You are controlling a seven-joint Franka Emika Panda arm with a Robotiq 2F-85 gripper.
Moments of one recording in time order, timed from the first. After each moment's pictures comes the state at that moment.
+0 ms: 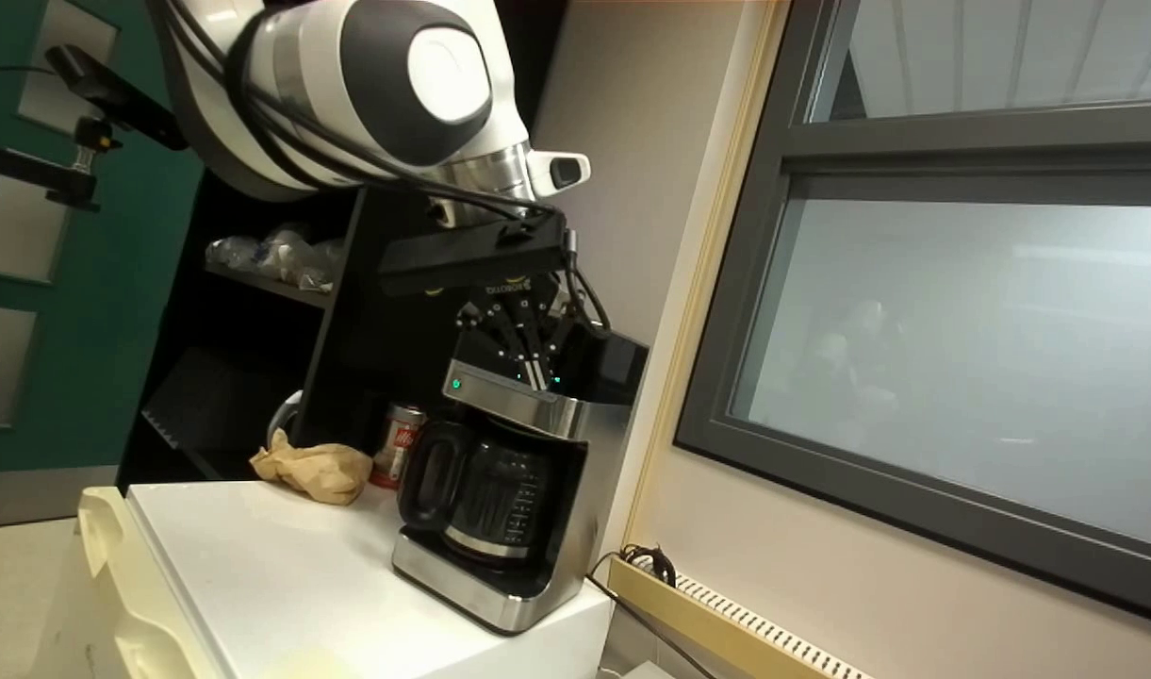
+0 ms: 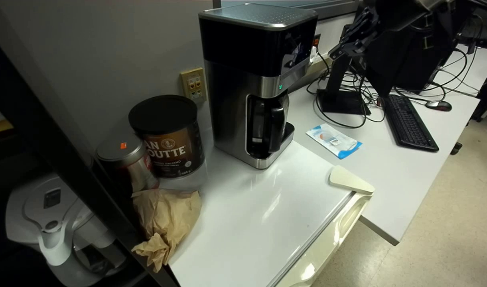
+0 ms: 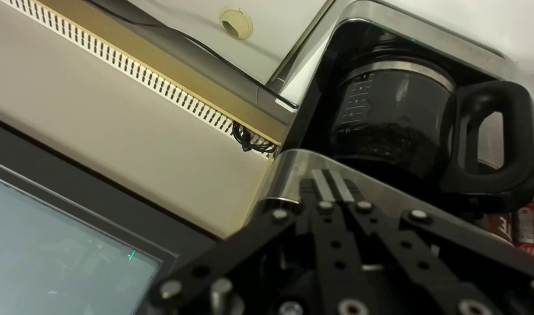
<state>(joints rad) -0.07 0.49 -0.01 -1.93 -0.36 3.15 -0.23</state>
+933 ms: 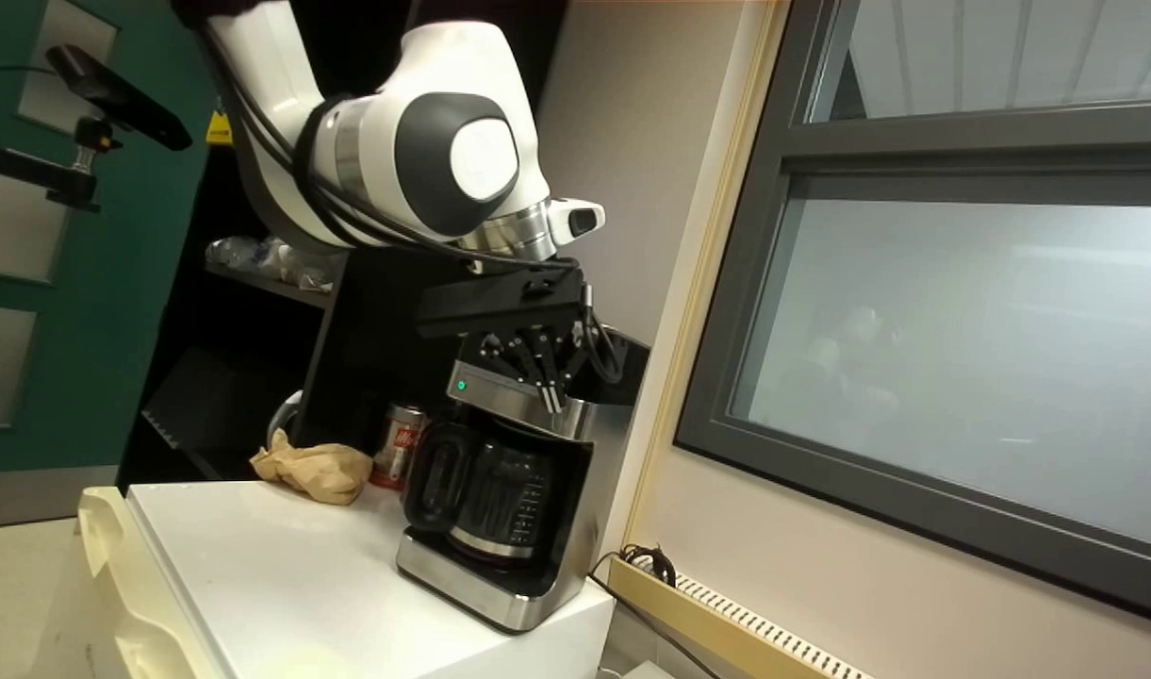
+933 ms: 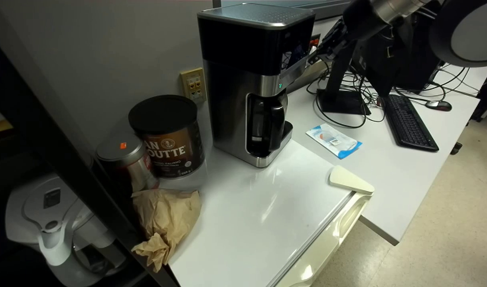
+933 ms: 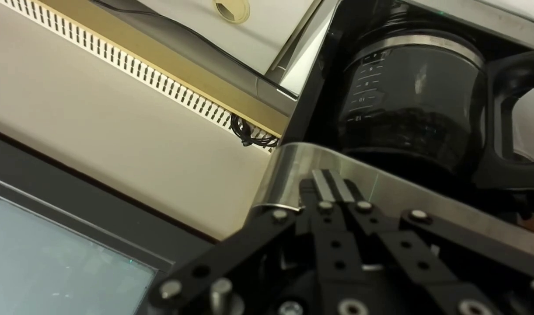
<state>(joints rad) -0.06 0.65 0.00 -1.73 -0.32 3.12 -0.23</state>
